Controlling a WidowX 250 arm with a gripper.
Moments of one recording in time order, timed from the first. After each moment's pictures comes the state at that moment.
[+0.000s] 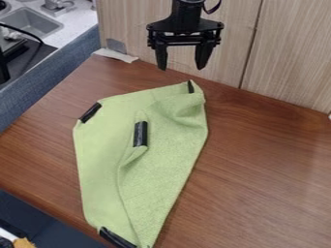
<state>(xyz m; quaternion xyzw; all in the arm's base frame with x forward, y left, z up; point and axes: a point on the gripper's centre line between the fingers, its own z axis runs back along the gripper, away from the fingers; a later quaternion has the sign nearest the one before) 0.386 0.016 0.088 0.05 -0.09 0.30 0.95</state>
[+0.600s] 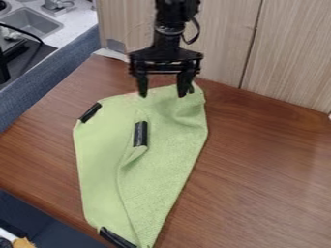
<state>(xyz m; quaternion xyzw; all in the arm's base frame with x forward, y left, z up) 0.345 0.029 0.057 0.05 -0.06 0.28 0.96</state>
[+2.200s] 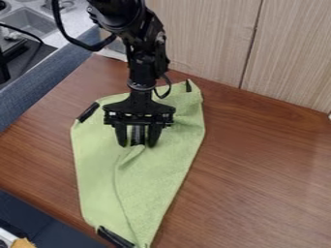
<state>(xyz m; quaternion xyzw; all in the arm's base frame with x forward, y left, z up) 0.298 0.050 -0.011 0.07 0.01 0.27 0.96</state>
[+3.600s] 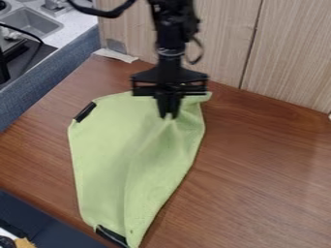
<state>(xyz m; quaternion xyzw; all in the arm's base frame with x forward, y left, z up) 0.327 -0.005 0.049 0.01 -0.05 0.25 0.97</state>
